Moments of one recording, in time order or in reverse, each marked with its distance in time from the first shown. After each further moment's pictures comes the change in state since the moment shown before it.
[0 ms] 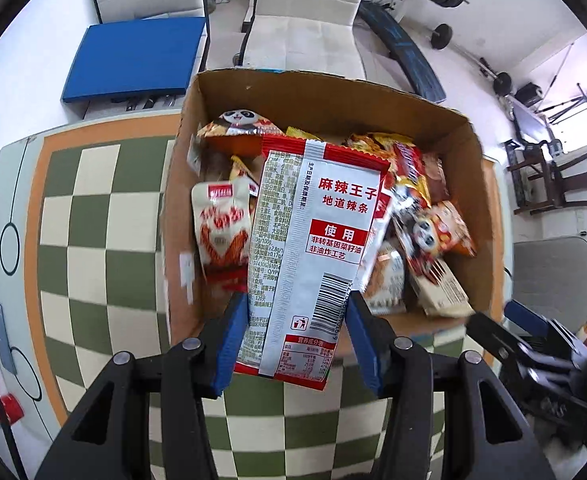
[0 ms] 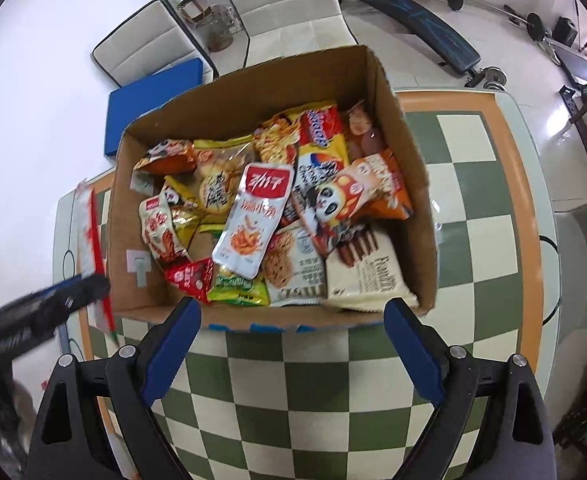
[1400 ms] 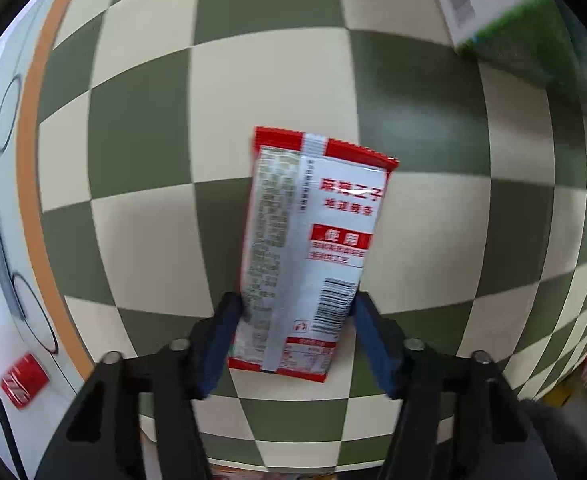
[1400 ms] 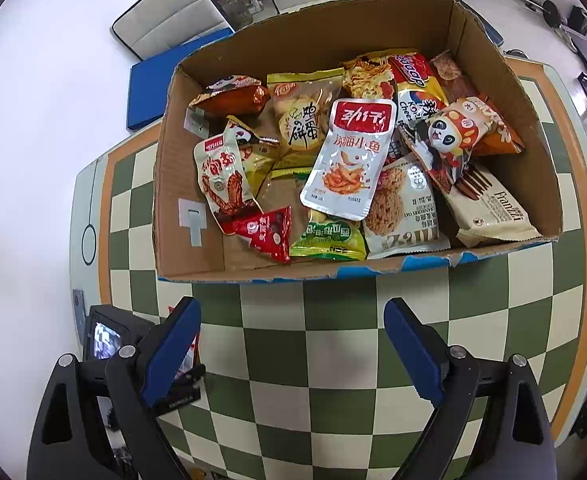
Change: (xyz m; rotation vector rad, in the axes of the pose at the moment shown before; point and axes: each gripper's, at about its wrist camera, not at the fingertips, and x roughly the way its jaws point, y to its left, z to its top) left arm 0.115 0.198 -0.174 0.019 0.344 0.196; right arm 0.043 0.091 -0.053 -0.002 0.057 0.065
